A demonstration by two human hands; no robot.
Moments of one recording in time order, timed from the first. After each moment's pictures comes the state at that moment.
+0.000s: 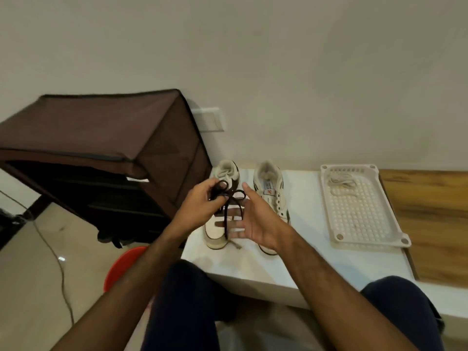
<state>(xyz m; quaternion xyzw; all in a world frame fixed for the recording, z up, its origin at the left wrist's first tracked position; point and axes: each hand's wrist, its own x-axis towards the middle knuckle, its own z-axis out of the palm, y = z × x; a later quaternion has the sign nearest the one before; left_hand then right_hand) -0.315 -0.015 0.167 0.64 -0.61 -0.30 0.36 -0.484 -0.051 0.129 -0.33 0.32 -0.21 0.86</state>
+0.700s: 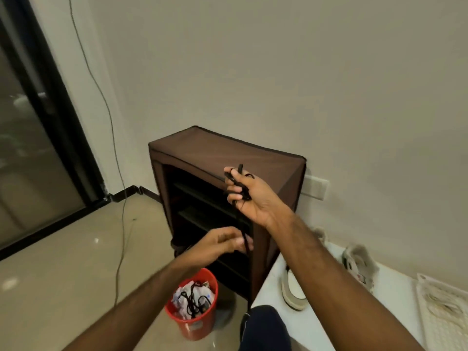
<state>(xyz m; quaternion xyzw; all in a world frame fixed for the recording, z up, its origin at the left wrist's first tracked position) -0.140 0.142 0.228 0.57 -0.52 -0.41 0.49 -0.225 0.017 0.327 -0.38 0.11 -0.22 0.89</state>
